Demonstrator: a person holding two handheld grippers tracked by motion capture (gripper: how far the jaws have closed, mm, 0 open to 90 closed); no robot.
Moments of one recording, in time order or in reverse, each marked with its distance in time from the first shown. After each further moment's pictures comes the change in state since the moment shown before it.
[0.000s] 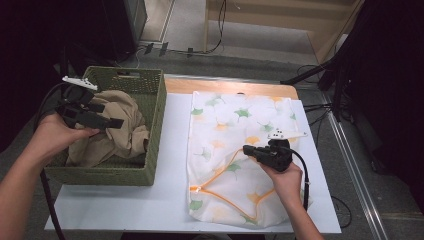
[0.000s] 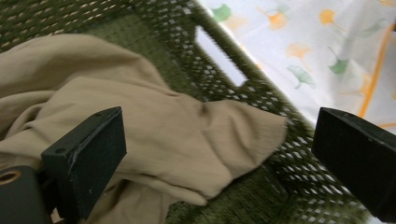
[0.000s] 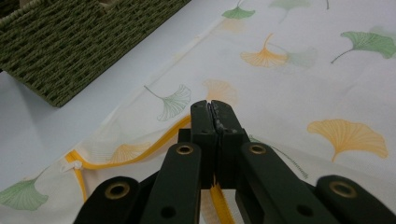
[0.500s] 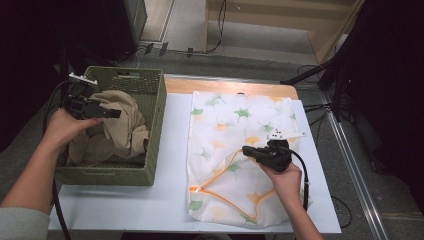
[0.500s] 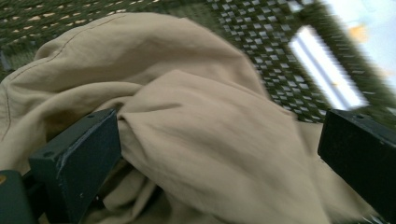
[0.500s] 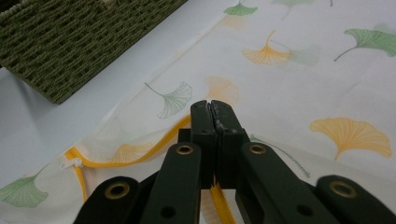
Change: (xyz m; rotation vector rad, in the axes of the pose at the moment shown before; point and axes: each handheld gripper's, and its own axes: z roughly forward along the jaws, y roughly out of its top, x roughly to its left) left arm 0.054 -0.002 0.049 0.007 0.098 -0.119; right arm 0.000 -0.001 0.002 0.010 -0.001 -0.016
